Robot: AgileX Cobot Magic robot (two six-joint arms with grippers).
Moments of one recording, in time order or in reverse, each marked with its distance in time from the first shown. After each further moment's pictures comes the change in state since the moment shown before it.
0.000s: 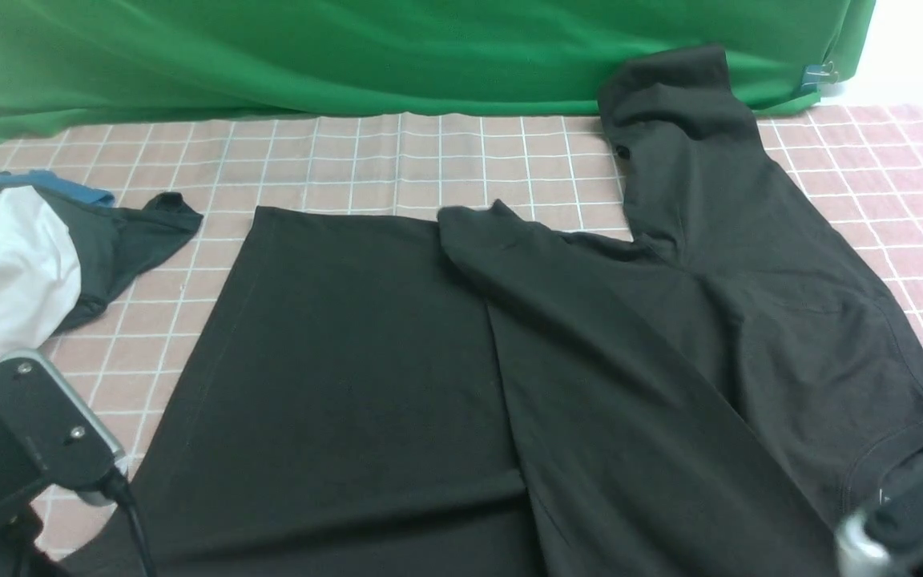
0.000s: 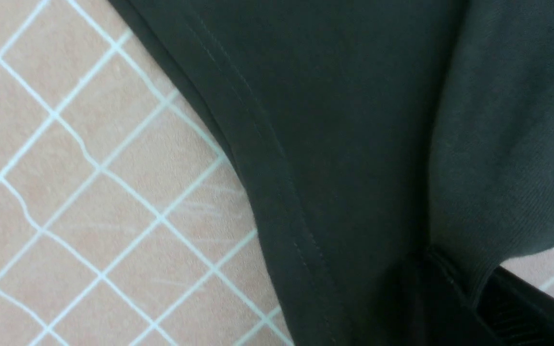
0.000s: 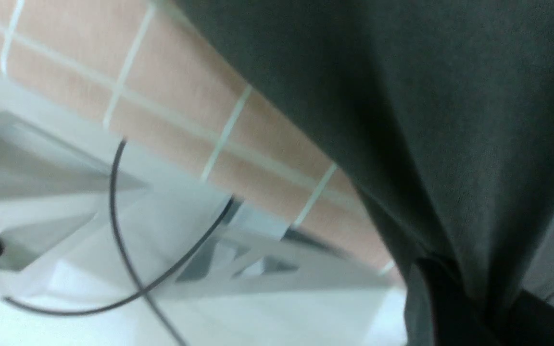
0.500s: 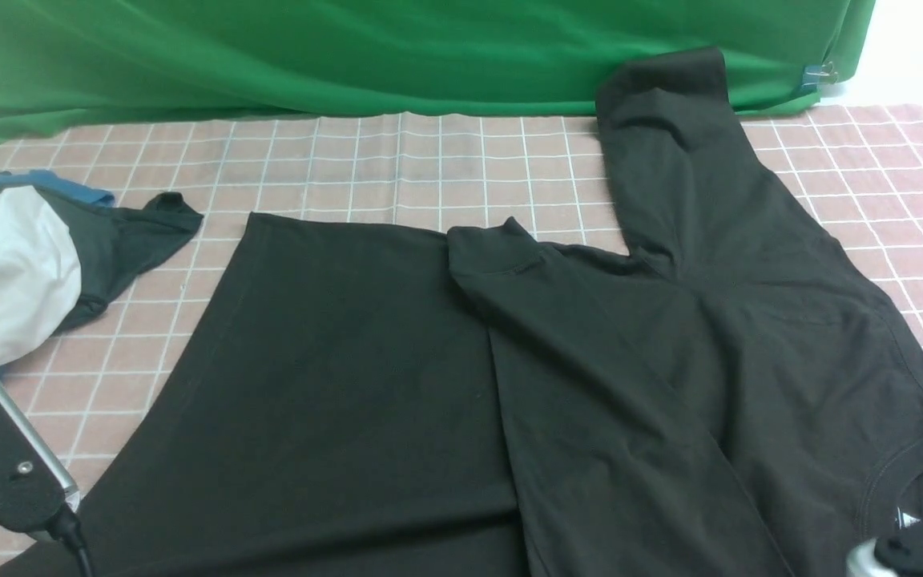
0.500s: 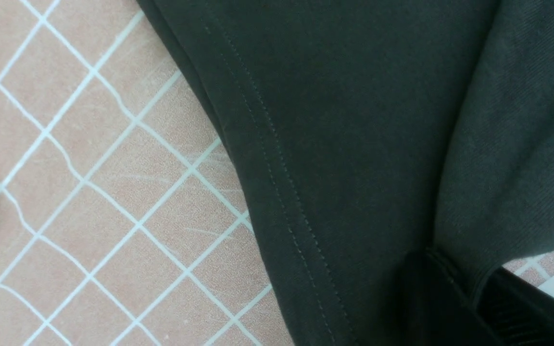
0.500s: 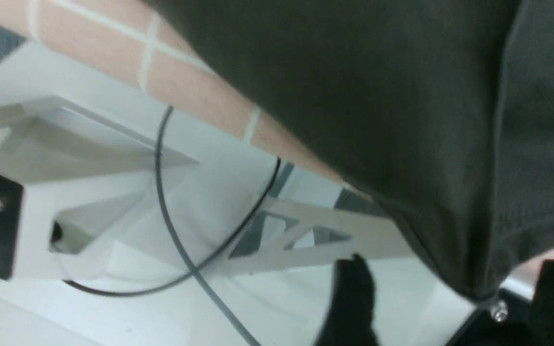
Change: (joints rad) right arm 0.000 -0.013 -0.017 0.068 0.020 0.058; left arm 0.000 -0.095 0.000 0.066 0.065 0.002
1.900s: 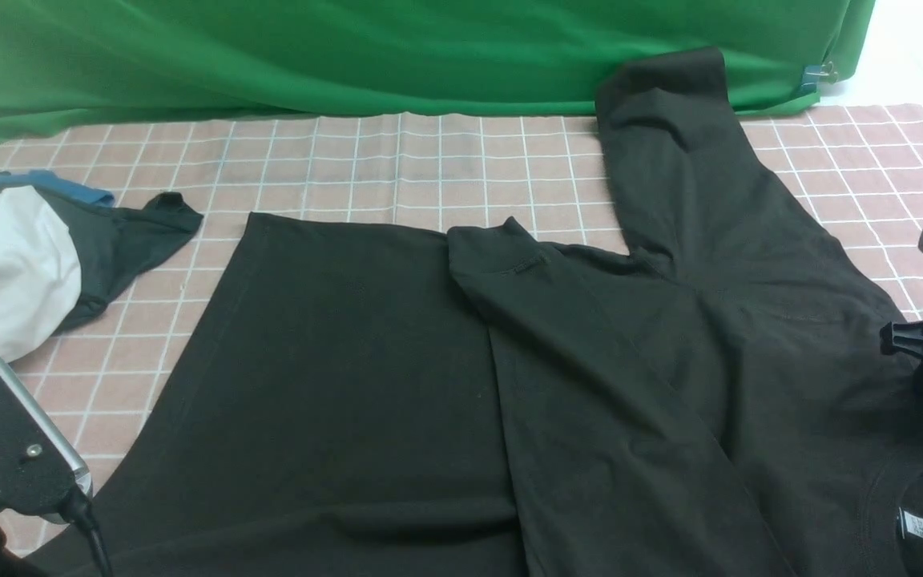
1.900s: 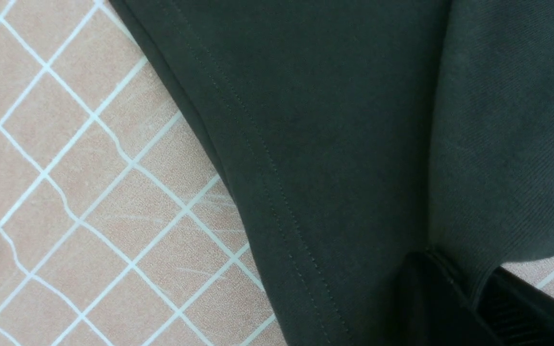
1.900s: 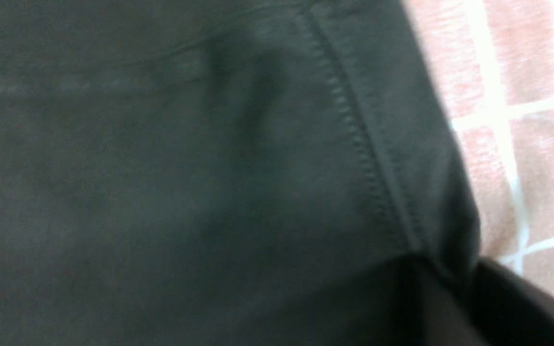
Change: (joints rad) right arm -0.757 0.771 -0.342 -0.161 -0.707 -0.112; left arm 0.000 0.000 0.000 -0.054 -0.055 0.008
